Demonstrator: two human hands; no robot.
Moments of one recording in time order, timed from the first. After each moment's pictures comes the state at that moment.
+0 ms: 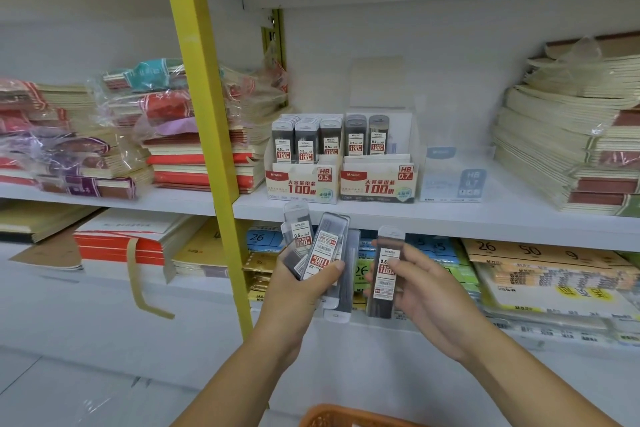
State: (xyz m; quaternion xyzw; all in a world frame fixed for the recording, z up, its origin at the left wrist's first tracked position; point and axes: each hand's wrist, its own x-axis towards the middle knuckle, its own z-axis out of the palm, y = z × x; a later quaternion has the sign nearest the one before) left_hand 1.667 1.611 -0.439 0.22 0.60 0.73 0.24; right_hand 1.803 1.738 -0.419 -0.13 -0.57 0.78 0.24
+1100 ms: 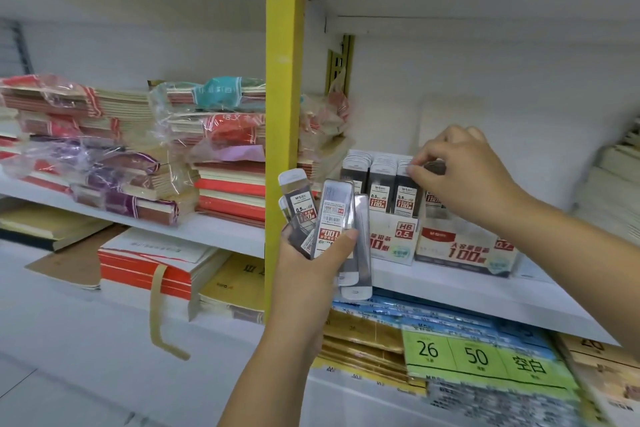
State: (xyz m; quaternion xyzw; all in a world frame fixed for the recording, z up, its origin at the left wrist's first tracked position) left_hand 1.582 1.610 -0.377 0.22 0.52 0.82 0.13; right_hand 1.661 1.794 -0.254 -0.16 -0.92 0.00 0.36
